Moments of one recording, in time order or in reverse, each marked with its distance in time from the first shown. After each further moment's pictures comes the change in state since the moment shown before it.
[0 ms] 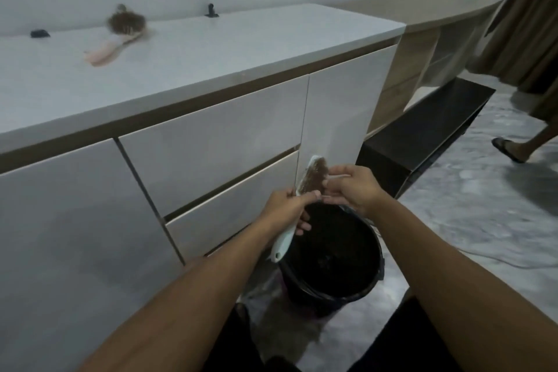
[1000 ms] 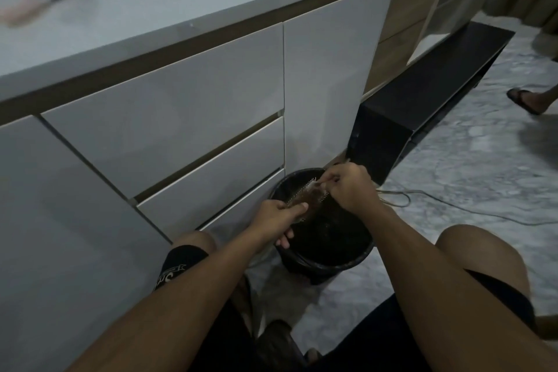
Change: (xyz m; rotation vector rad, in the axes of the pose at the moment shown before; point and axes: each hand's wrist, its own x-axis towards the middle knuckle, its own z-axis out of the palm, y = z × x) left_hand 0.014 -0.073 0.030 0.258 0.023 -0.163; right_hand 0.032 0.082 -0.040 -0.861 0.136 -0.385
